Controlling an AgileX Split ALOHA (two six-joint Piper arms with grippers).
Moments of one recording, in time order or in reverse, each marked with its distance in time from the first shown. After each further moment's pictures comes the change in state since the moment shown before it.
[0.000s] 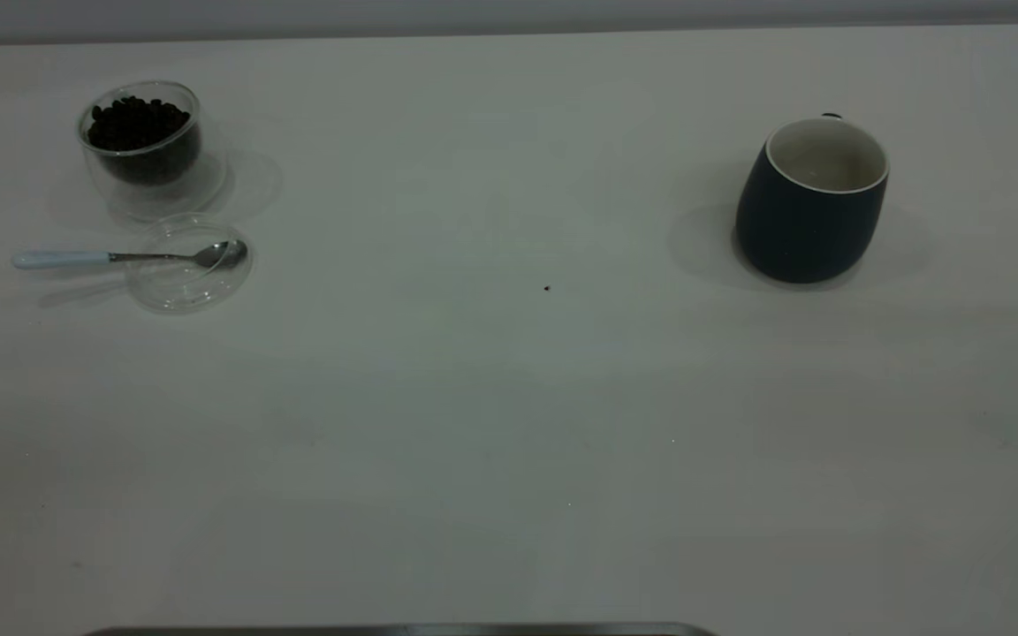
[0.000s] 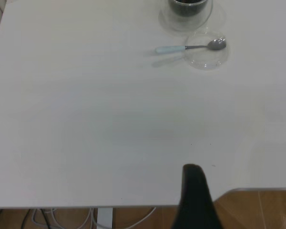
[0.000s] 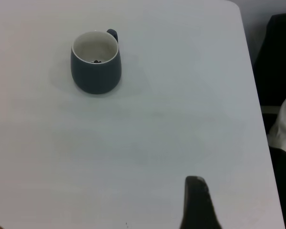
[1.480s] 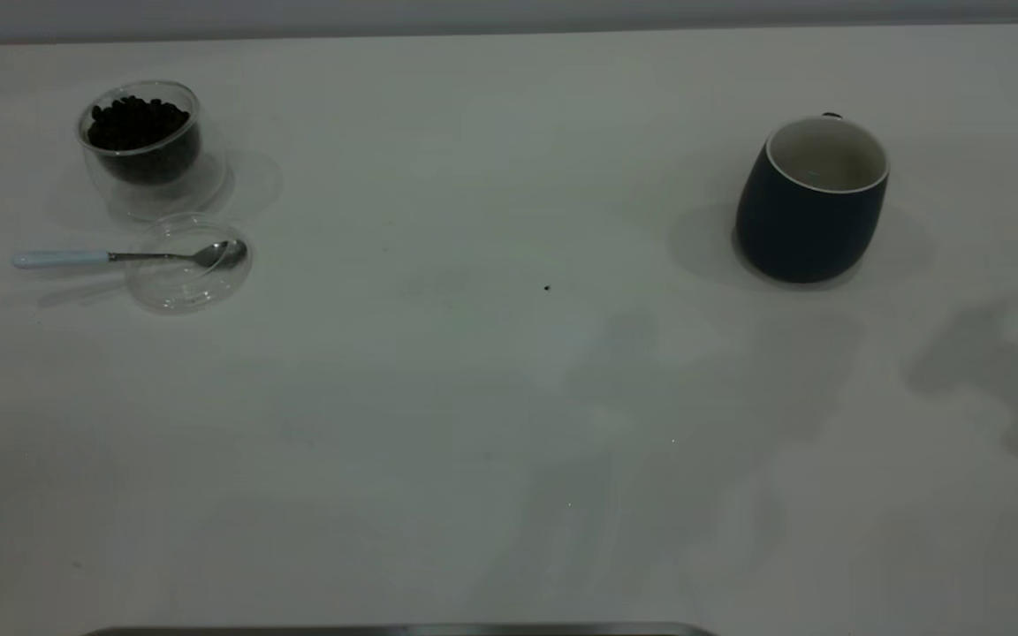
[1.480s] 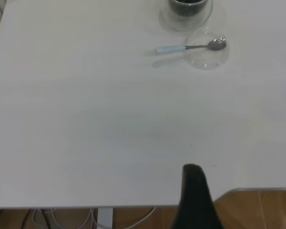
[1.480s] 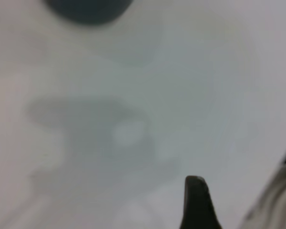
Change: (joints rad) left arm 0.000 0.000 0.000 0.000 0.000 0.001; right arm 0.000 1.618 -0.238 -0.173 -0.938 -0.567
